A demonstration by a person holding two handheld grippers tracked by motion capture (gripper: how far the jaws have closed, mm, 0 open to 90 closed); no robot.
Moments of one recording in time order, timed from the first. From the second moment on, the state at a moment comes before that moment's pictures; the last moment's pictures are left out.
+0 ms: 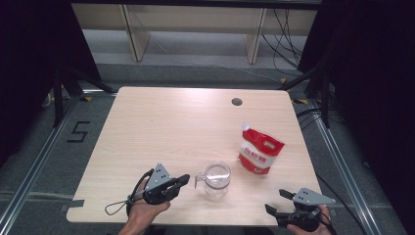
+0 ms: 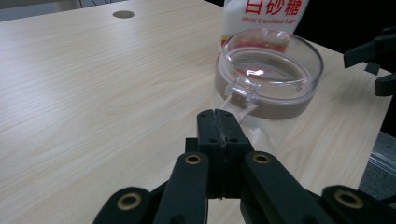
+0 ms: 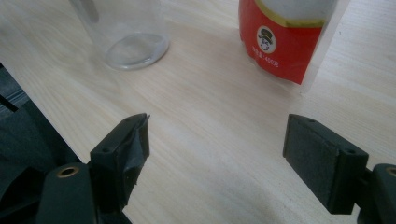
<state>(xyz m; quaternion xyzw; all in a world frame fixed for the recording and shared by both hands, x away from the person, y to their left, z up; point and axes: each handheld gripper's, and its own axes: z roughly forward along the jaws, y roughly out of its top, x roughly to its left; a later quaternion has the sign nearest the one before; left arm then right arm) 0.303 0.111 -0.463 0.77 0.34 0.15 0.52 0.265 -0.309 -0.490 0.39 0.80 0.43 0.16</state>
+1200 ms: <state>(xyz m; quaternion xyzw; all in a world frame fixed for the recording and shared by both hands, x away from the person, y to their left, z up) 0.319 0.083 -0.449 0.77 0.32 0.14 0.54 0.264 -0.300 -0.489 0.38 0.80 0.44 0.15</state>
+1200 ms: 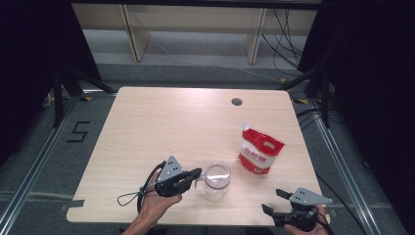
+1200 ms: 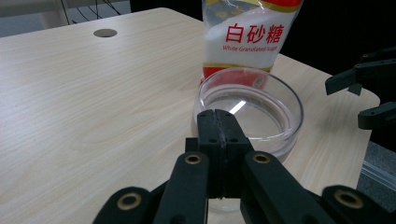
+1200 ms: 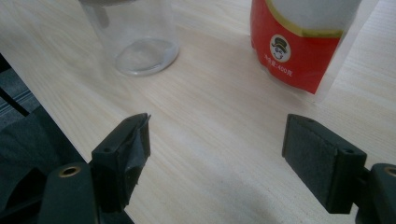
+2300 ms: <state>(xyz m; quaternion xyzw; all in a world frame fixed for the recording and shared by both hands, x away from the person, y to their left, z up) 0.319 0.081 -0.451 0.77 0.31 0.14 0.54 0.275 -0.268 -0.477 0.31 0.80 0.49 0.14</state>
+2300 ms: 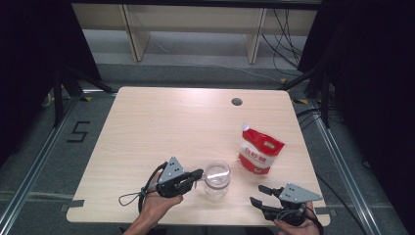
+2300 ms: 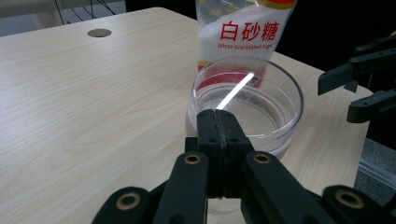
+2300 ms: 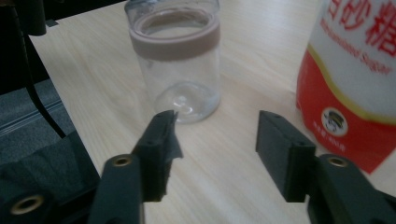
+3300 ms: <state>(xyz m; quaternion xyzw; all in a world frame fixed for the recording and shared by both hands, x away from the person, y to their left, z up) 0.315 0.083 -0.455 0.76 0.32 0.13 0.55 0.302 -0.225 -0.466 0.27 0.80 0.52 0.15</state>
